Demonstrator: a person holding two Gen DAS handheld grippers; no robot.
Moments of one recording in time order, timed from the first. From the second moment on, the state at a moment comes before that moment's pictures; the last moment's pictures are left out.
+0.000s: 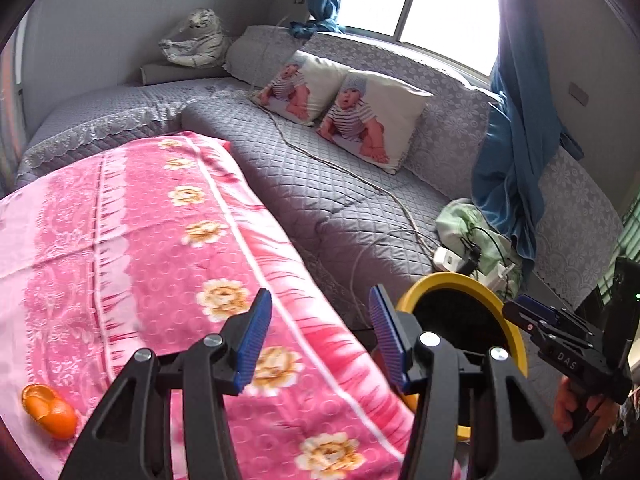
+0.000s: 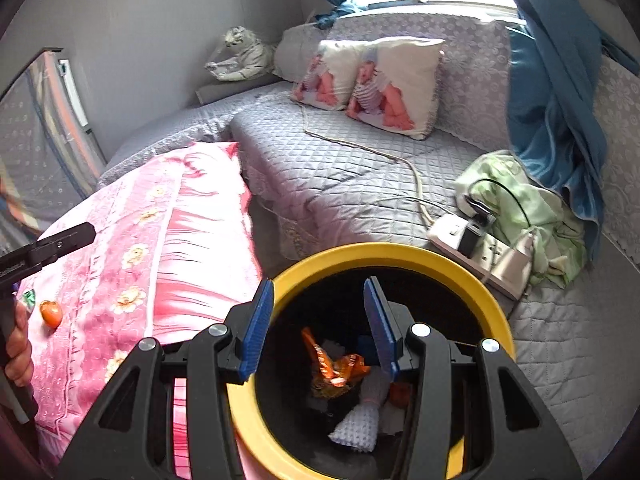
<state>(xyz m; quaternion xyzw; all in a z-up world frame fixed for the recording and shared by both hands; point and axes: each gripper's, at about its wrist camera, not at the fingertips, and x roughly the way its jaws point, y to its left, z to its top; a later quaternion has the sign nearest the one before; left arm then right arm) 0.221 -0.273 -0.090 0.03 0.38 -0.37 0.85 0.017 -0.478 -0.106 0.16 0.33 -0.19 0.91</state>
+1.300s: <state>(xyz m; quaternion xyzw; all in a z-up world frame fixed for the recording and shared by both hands) 0.291 0.093 -0.138 -0.05 0.39 -0.05 0.92 0.215 -0.120 -0.130 -0.07 0.38 0.21 0.90</state>
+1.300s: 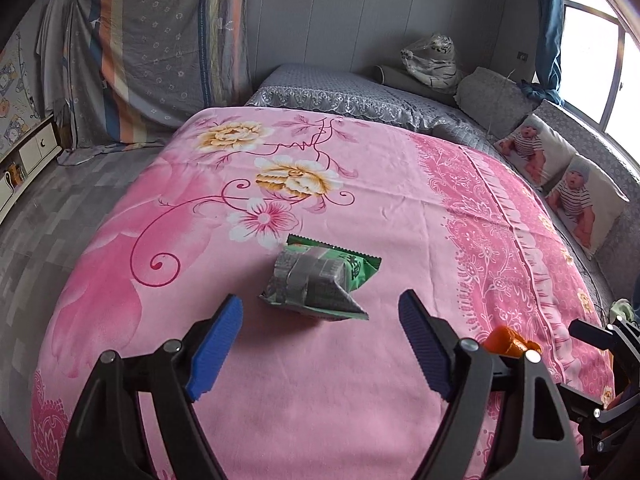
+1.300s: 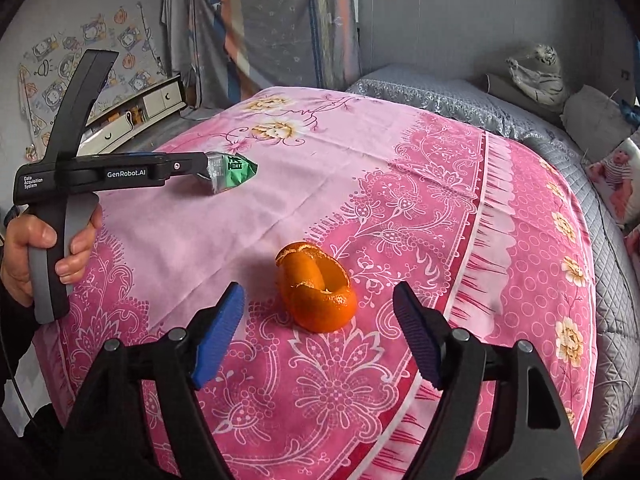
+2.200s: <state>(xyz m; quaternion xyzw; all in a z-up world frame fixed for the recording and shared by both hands) 0.337 0.095 -0.168 -0.05 0.42 -0.03 0.91 0.253 -0.103 -0.162 -0.06 0.42 0.21 0.88</state>
